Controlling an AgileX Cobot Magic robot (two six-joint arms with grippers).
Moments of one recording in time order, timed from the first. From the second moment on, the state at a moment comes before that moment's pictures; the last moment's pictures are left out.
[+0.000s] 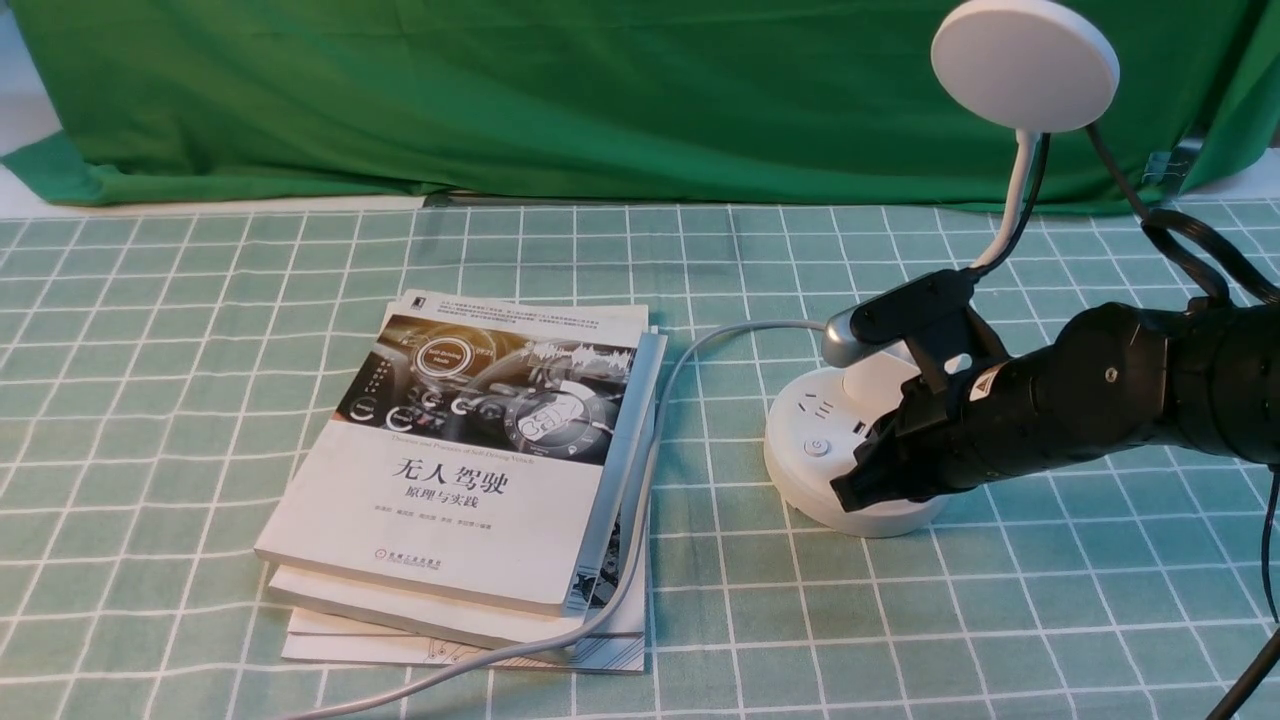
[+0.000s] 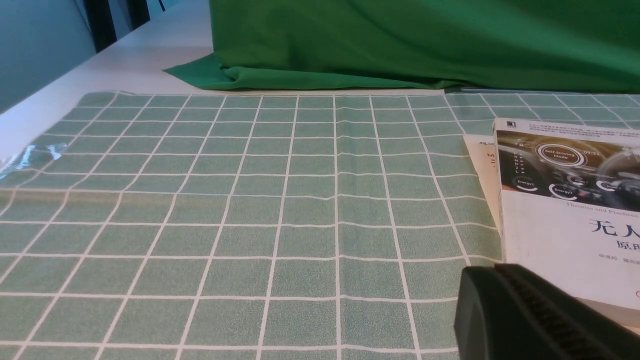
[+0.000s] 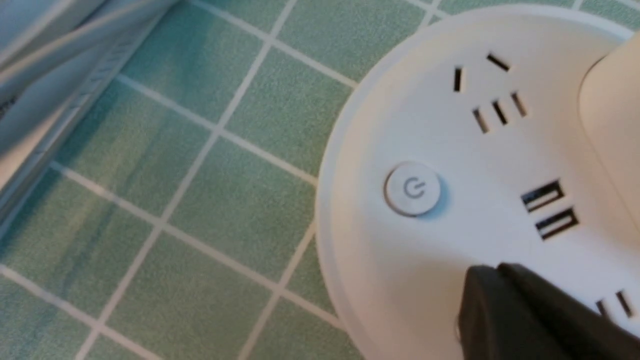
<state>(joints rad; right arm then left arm) 0.43 1.79 -0.98 0.35 0.25 -0.47 0.07 0.00 0.01 -0.06 0.22 0.06</state>
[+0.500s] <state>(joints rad) 0.43 1.47 -0.93 0.34 0.34 -0.35 0.07 0.00 0.01 -0.06 0.22 0.06</state>
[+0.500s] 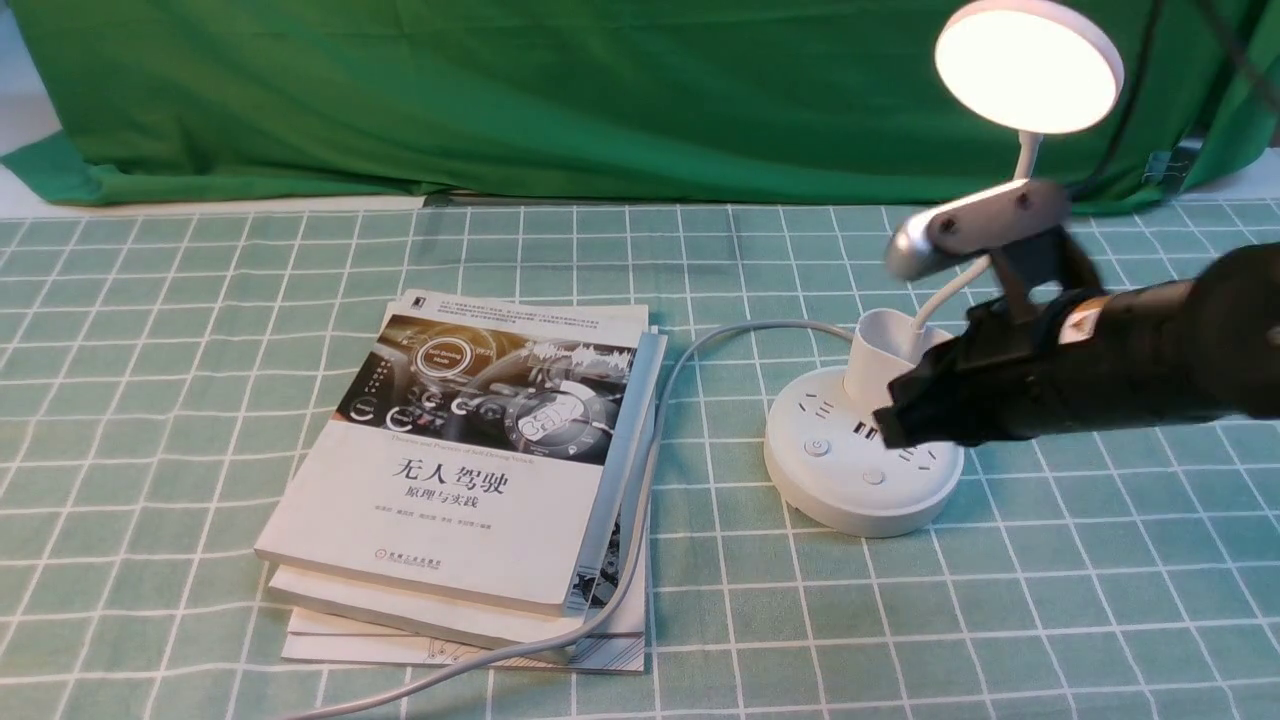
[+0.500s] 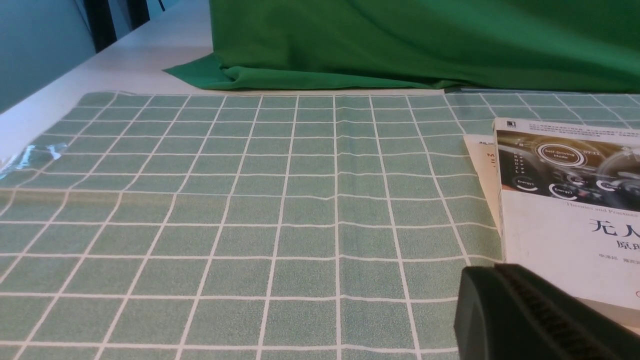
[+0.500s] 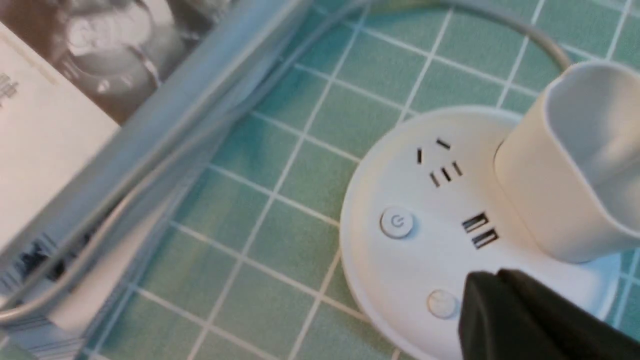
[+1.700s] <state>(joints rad) 0.42 0.19 -0.38 0.22 0.21 -0.26 0.07 0.00 0.01 -0.06 0.22 0.06</state>
